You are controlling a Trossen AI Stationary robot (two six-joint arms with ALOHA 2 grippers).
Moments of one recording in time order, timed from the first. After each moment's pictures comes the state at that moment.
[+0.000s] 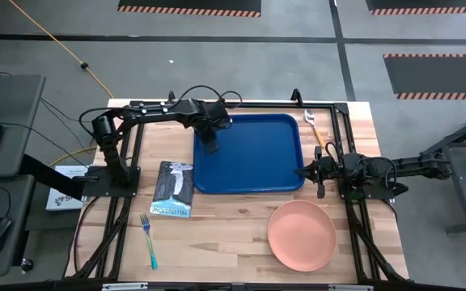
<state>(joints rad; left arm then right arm) 0.43 1.82 1.36 -0.88 -0.07 0.10 0.06 0.20 0.01 0.03 0.09 0.08</state>
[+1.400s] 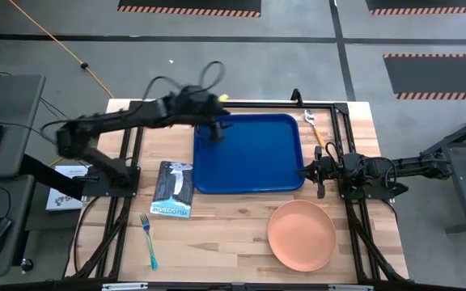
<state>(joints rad) 0.36 1.43 1.23 -0.31 0.04 0.06 0.06 0.20 0.01 0.03 0.09 0.08</state>
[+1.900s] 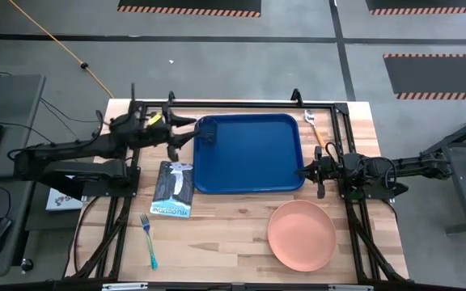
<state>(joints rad) 0.28 0.78 0.54 0.34 0.03 0.01 0.06 0.20 0.01 0.03 0.09 0.08</state>
